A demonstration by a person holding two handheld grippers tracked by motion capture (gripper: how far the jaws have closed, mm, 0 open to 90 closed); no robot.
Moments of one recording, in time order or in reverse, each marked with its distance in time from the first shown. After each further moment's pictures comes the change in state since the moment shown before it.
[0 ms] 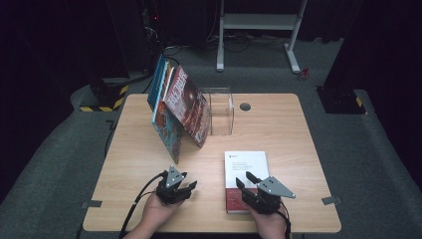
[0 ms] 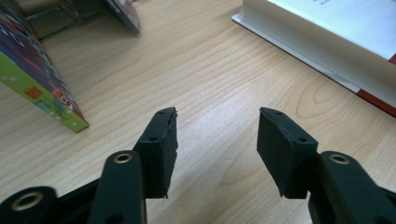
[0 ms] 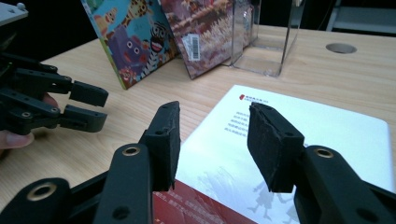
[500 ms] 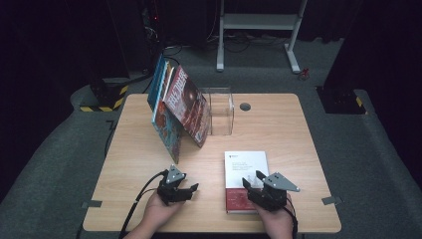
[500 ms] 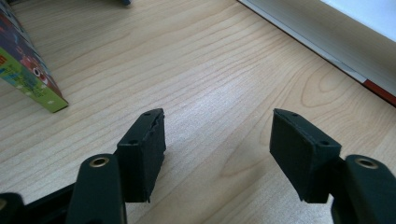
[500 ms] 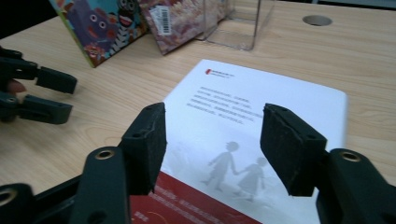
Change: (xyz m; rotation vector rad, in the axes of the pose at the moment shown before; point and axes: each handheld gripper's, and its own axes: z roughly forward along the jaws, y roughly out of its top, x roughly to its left) left arm 0.007 -0.002 0.009 0.042 -0.047 -0.054; right arm -0.021 0.000 -0.001 0.101 -0.065 0.011
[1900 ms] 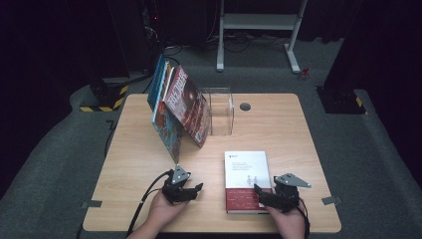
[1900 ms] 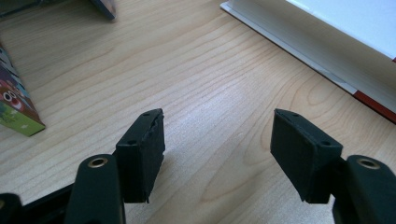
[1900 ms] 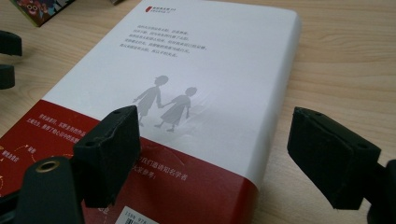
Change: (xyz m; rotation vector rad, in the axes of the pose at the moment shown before) left arm -0.010 0.006 0.009 -0.007 -0.005 0.021; right arm -0.040 -0.022 -0.002 0.165 -0.046 0.099
